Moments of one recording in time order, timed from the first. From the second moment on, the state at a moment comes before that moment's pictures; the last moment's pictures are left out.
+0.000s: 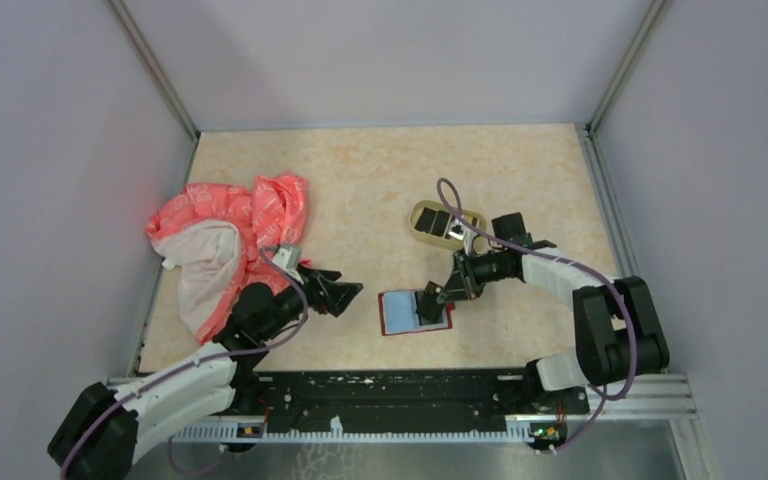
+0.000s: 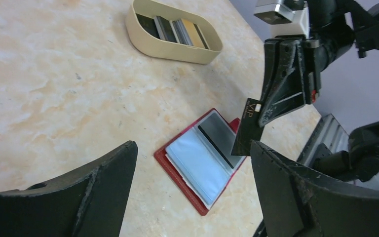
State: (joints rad) left arm -0.68 0.81 0.12 0.65 0.10 -0.54; right arm 0.24 1.42 0.69 -0.43 -1.05 -0.24
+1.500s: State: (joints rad) left arm -0.98 1.46 0.50 0.26 -0.19 -0.83; right arm 0.34 1.71 0.76 -0.35 -0.97 0.04
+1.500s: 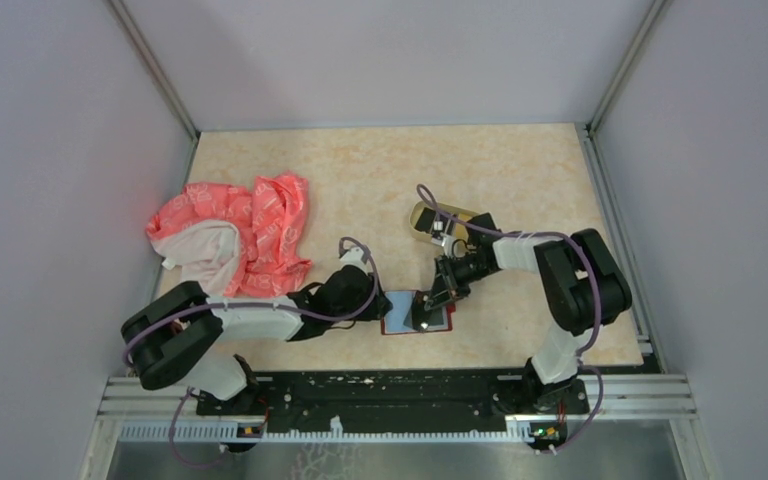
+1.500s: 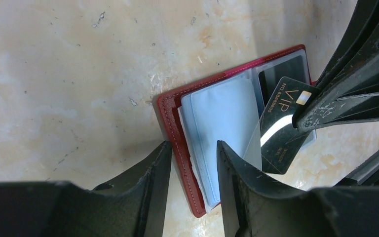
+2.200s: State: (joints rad) left arm -0.98 1.54 0.58 0.27 -0.24 -0.74; right arm 0.35 1.83 0.87 -0.51 -0.96 -0.02
